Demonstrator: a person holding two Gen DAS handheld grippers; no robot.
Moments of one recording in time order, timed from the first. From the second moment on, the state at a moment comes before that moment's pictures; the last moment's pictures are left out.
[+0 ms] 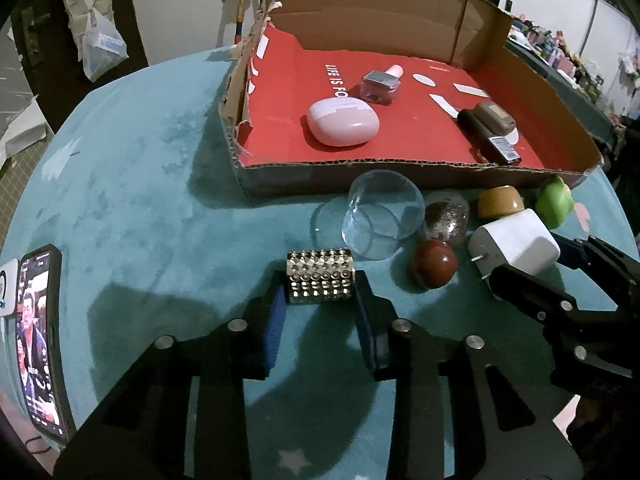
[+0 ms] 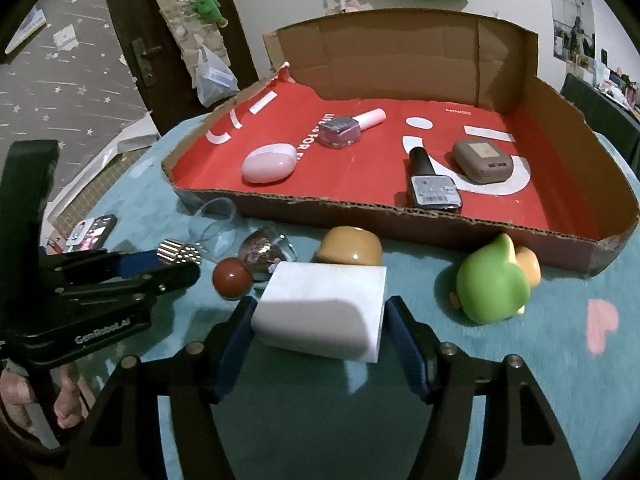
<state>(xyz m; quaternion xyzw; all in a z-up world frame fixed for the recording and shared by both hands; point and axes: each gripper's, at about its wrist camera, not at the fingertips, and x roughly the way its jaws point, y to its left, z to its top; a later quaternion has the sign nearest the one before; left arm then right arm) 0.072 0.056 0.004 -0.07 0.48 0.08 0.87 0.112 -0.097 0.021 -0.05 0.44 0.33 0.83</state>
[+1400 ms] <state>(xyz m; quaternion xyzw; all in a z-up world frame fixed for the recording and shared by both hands) 0.090 0.025 0.067 -0.04 0.42 0.04 0.91 0.117 -0.121 0.082 -0.02 0.38 0.35 0.86</state>
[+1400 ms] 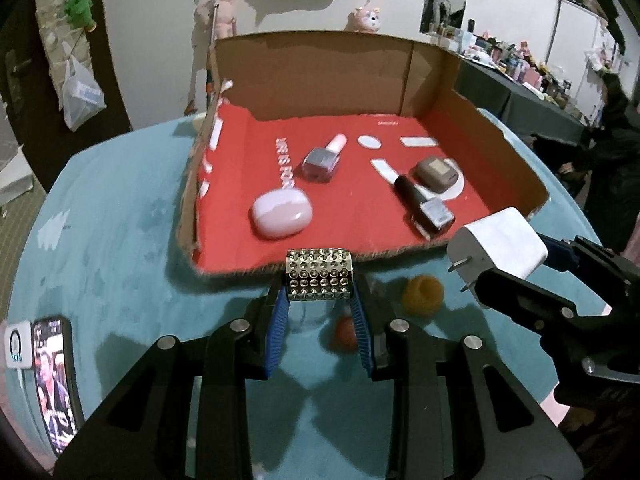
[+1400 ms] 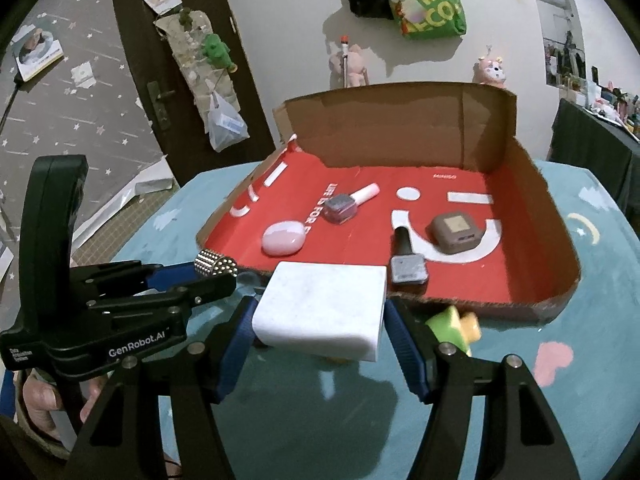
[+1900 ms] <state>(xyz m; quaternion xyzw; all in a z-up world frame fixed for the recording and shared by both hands) 0.151 0.006 0.068 -0.03 0.44 -0.01 0.90 0.166 -0.141 0.079 -0.03 0.39 0.29 0.87</state>
